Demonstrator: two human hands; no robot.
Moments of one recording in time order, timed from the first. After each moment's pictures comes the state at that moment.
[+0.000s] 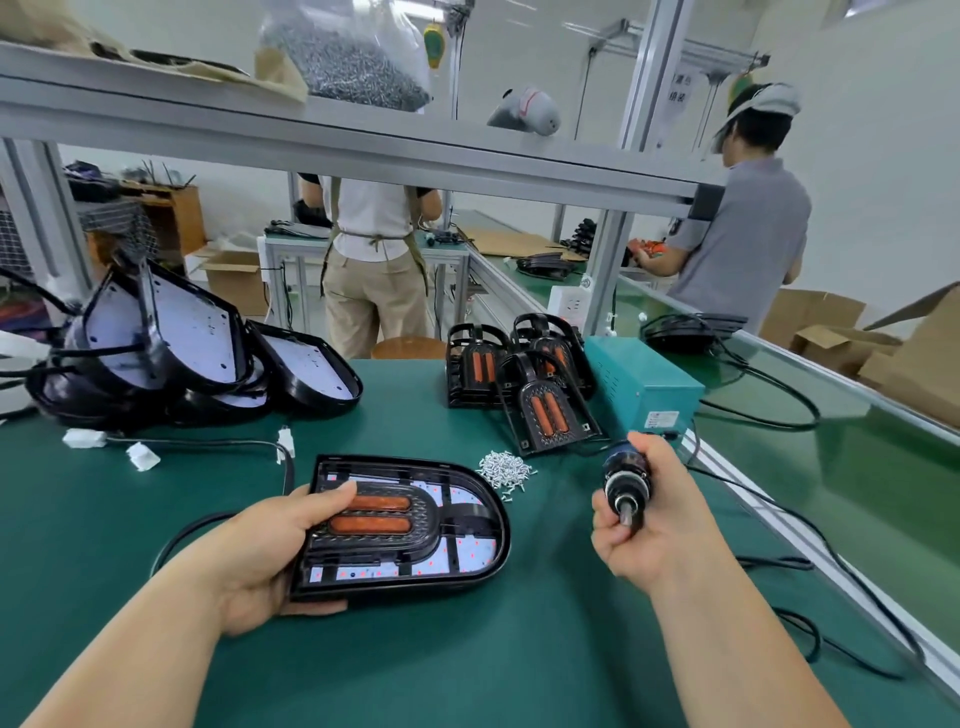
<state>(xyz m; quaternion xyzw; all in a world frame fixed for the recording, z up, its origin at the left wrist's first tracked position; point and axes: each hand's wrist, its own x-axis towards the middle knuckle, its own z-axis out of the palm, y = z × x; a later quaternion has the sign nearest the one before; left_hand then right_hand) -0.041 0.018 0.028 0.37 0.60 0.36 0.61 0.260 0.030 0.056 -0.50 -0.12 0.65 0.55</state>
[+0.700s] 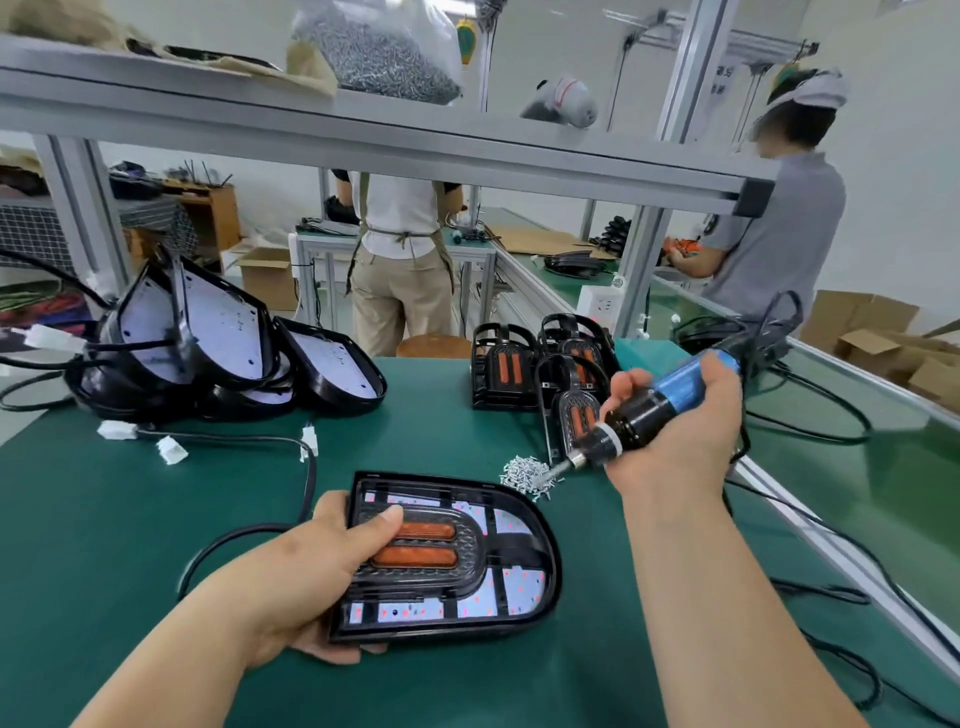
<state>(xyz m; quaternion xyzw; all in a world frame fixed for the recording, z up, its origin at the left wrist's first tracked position) -0.022 -0.010 0.046 0.45 0.63 0.30 0.56 0.225 0.069 0.099 -0.28 -0.12 0.56 0.77</state>
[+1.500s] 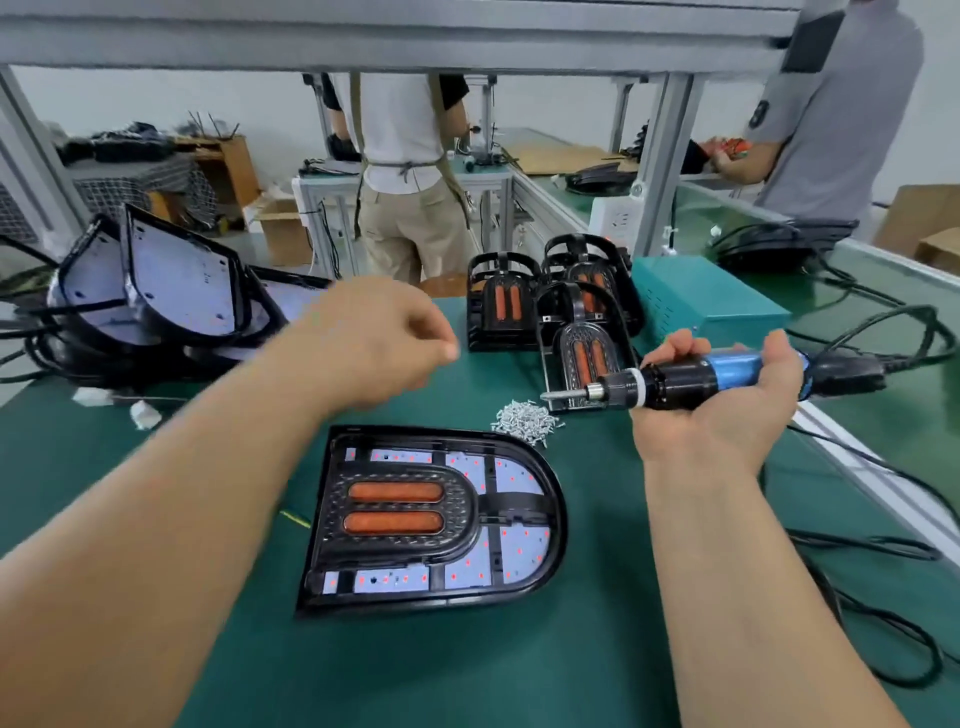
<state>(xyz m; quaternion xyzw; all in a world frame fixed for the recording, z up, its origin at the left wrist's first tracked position) 0.039 0.067 0.131 0.72 0.65 0.20 0.15 0.265 0.095 0.057 -0.16 0.03 0.54 0.82</state>
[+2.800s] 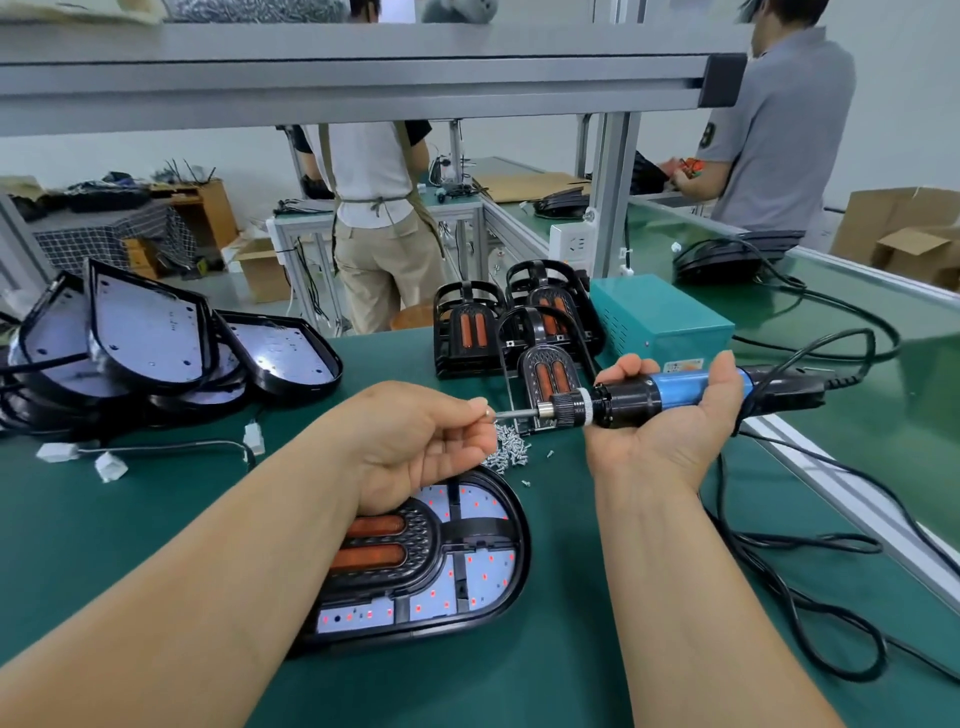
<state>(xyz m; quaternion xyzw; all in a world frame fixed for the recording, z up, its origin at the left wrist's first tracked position) 0.091 0.069 0.093 0.41 0.53 0.37 0.65 0.264 0.094 0.057 -0.13 0.04 0.55 0.83</state>
